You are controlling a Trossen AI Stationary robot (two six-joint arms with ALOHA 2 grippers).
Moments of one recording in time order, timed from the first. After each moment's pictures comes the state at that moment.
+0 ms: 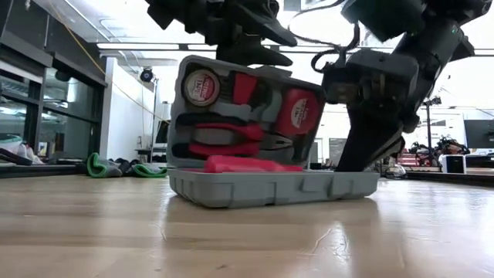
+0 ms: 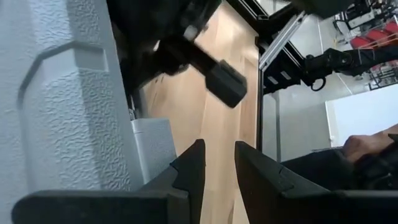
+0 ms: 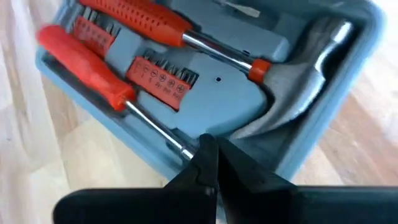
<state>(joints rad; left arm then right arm) -0.12 1.77 1.18 -0.05 0.30 -0.72 0.31 1.66 0.75 -0.04 0.12 0.82</state>
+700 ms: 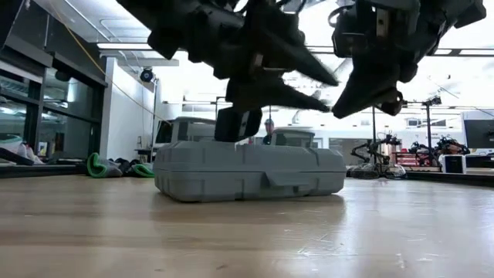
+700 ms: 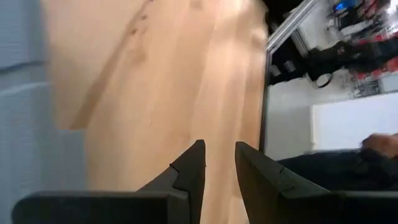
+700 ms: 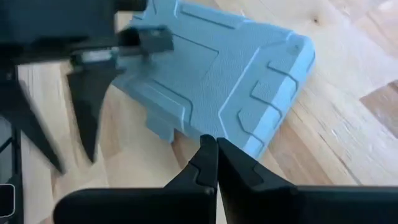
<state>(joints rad) -0.25 1.98 1.18 0.22 0.26 -0.92 0.30 1.41 0.75 -0.16 0.21 0.77</state>
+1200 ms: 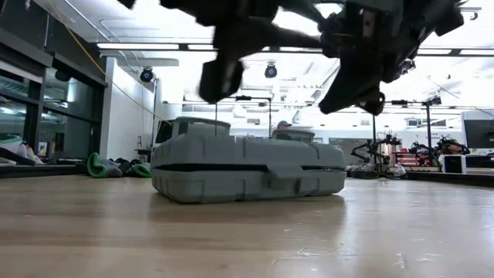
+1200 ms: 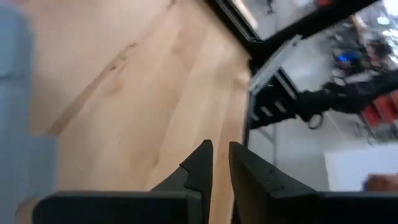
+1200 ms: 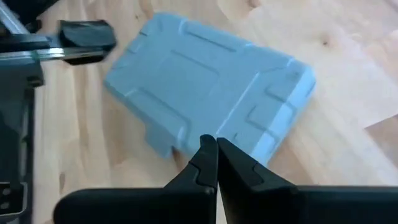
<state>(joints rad) -0.38 1.89 1.18 0.21 -0.10 -0.99 0.21 1.41 0.75 -0.12 0.10 0.66</state>
